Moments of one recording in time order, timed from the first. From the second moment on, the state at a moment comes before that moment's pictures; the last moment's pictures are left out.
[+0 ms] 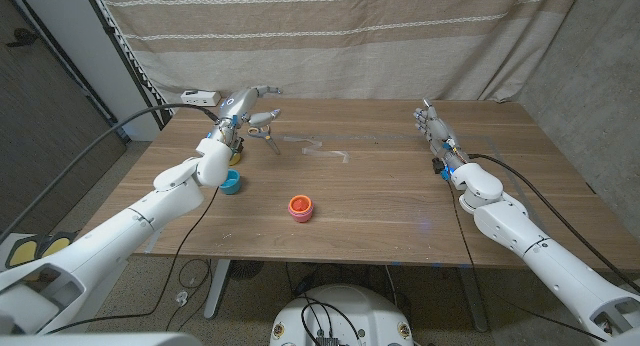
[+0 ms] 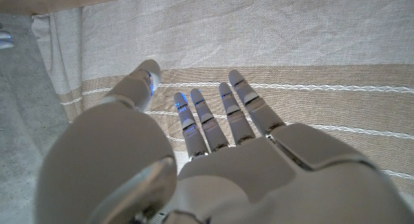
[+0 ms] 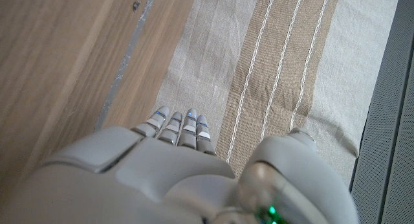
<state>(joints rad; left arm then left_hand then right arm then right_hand) 0.77 0.80 0.51 -1.63 0.44 -0.02 0.46 0.79 -0.16 0.72 -0.18 0.25 0.56 -0.21 0.25 0.24 0.53 -0.21 0.25 0.27 0.47 -0.05 0.19 0.19 0.56 -0.05 0.21 0.18 -0.92 -0.60 -0.35 -1.50 0.58 0.22 -0.08 0.38 0.03 -0.30 0.05 0.55 0.08 0.04 0.19 0.18 0.13 0.01 0.21 0.19 0.02 -0.04 0.18 0.18 -0.02 -0.03 0.28 0.17</state>
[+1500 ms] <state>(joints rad) 0.68 0.87 0.57 -1.63 0.63 0.01 0.36 0.79 -0.17 0.70 -0.16 0.24 0.56 -0.19 0.29 0.28 0.55 -0.21 0.26 0.30 0.48 -0.05 0.21 0.22 0.52 -0.05 0.20 0.18 -0.94 -0.59 -0.34 -1.49 0.57 0.26 -0.10 0.38 0.03 -0.30 0.05 0.56 0.08 0.04 0.19 0.18 0.13 0.01 0.21 0.19 0.02 -0.04 0.18 0.18 -0.01 -0.04 0.27 0.17</state>
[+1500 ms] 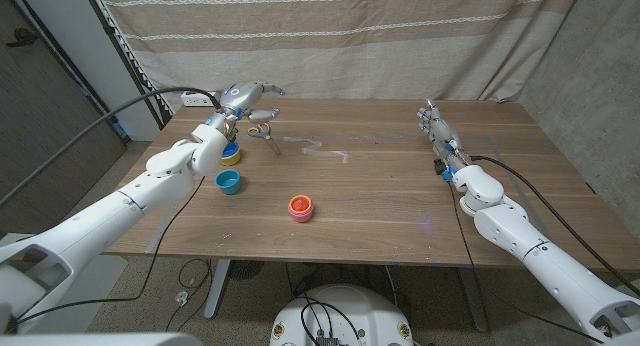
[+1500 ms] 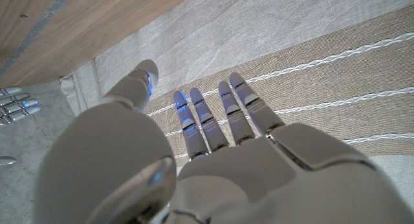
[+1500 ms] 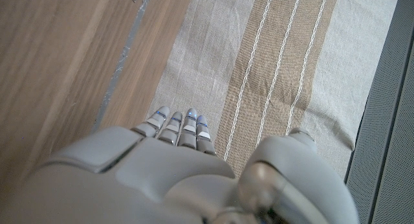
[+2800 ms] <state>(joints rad) 0.56 0.89 0.65 -1.55 0.78 -0.07 0.28 0.78 -0.16 0.70 -0.16 0.25 0.62 -0.19 0.33 0.30 0.60 -0.21 0.28 0.32 0.51 -0.05 0.22 0.23 0.52 -0.05 0.20 0.18 -0.91 -0.57 -0.35 -1.47 0.55 0.26 -0.10 0.39 0.03 -0.30 0.04 0.56 0.08 0.04 0.19 0.18 0.14 0.01 0.22 0.19 0.02 -0.04 0.18 0.18 0.03 -0.03 0.26 0.17</state>
